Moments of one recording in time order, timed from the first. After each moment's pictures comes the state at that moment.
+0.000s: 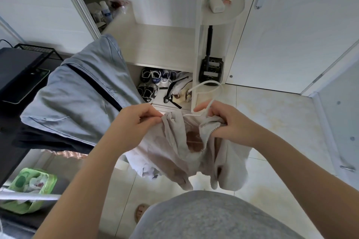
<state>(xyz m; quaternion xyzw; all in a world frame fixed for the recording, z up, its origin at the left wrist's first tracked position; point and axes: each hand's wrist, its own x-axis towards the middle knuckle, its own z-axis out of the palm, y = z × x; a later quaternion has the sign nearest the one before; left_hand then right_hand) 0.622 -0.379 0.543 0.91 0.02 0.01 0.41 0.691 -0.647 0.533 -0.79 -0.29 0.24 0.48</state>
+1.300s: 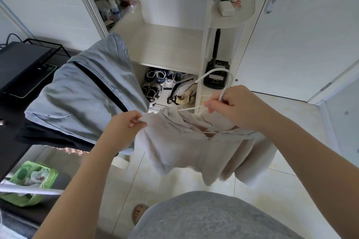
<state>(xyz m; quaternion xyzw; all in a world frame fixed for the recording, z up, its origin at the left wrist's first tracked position) 0.632 -0.336 0.495 0.93 0.14 -0.02 0.34 0.727 -0.632 0.578 -0.89 -0.30 0.13 0.32</state>
